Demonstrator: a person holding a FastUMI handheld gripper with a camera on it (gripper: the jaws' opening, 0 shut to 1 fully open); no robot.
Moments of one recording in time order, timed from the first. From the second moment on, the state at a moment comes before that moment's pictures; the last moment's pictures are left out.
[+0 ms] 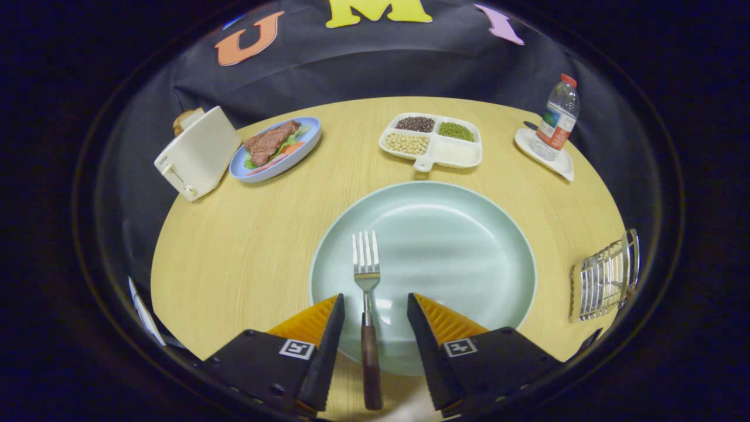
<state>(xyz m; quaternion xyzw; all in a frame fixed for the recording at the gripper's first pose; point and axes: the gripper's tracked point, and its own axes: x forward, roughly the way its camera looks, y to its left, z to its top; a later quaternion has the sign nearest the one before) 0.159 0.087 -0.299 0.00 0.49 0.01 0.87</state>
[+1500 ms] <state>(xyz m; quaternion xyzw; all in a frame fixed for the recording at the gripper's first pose) 0.111 -0.005 -0.160 0.05 0.39 0.04 0.92</state>
